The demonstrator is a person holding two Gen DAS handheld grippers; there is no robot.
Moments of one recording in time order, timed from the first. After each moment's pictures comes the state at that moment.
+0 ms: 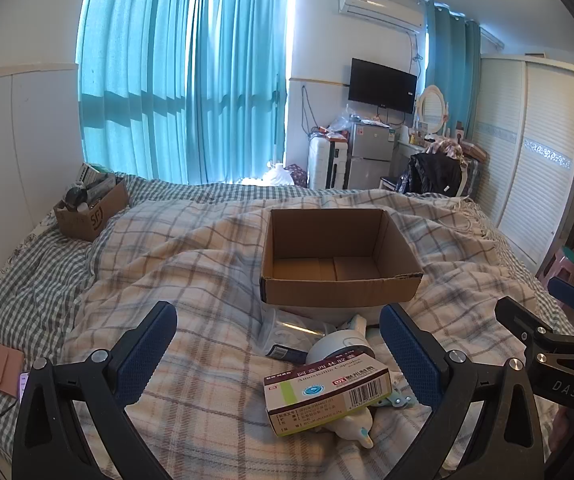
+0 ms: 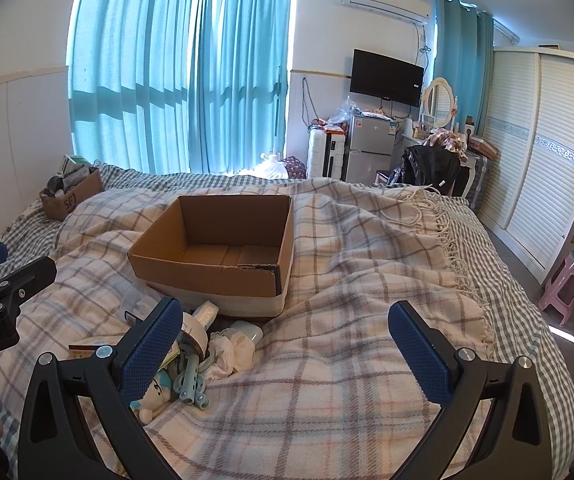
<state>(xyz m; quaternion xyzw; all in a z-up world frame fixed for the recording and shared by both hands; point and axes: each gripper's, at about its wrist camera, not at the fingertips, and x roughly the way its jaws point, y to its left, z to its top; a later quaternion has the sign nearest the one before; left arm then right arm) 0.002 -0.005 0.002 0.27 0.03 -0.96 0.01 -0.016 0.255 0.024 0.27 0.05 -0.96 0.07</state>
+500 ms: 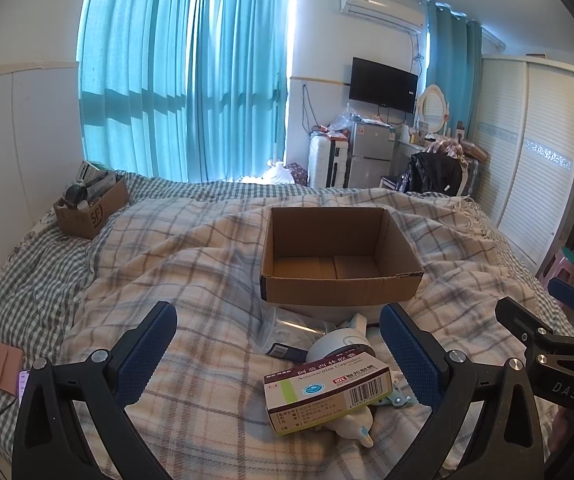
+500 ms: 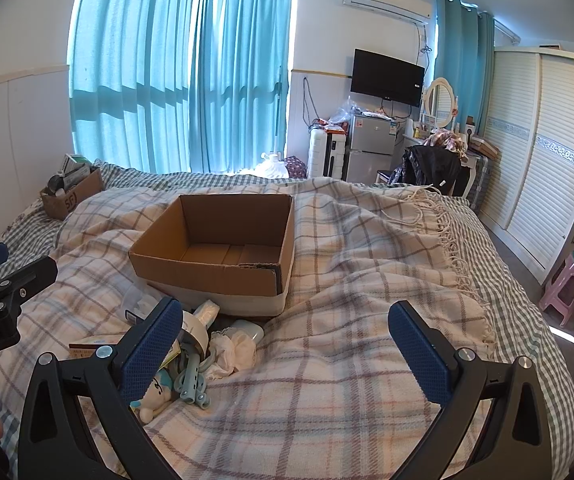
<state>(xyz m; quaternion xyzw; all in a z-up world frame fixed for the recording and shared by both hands) 0.003 -0.006 0.001 0.27 0.03 -0.96 0.01 -0.015 0.255 0.024 0.27 0.05 -0.96 0.08</state>
